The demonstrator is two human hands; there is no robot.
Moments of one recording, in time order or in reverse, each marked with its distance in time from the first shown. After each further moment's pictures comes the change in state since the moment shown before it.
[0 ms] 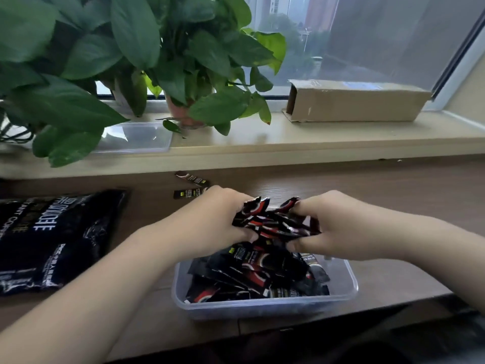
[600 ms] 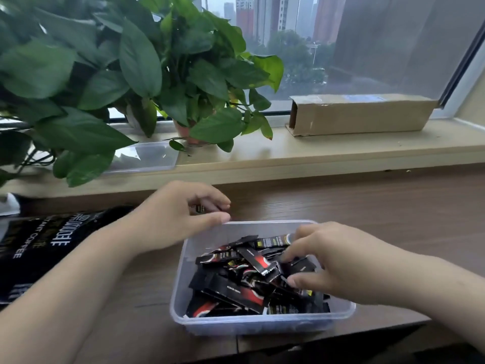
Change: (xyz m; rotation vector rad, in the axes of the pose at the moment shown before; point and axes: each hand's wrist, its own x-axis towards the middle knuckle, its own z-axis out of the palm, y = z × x) left_hand -0.016 -0.024 -0.038 -0.111 0.248 -0.027; right_hand -0.021 -0.001 0.015 -0.157 0.065 -0.093
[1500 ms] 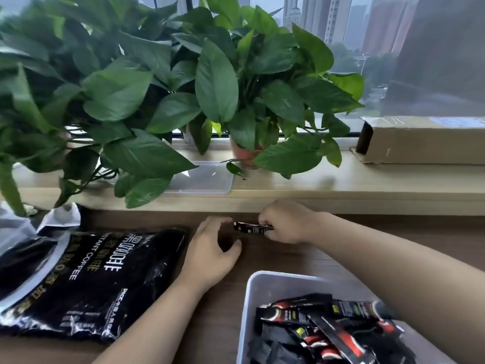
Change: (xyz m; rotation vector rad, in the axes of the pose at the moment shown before) left_hand 0.026 -0.150 0.044 0.076 0.523 -0.272; right_hand 0.282 0.006 0.044 -0.223 0.008 -0.232
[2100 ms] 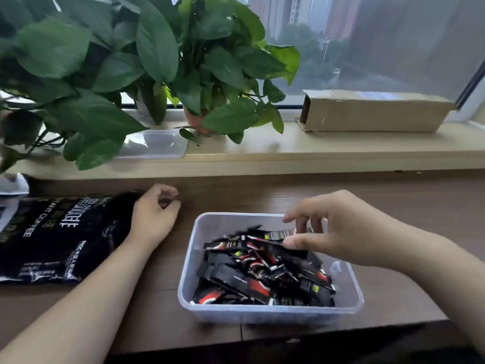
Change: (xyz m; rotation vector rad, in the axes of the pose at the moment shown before) left_hand -0.025 0.014 -0.012 -0.196 0.083 -0.207; right_hand -0.251 -0.044 -0.066 0.447 0.132 0.274
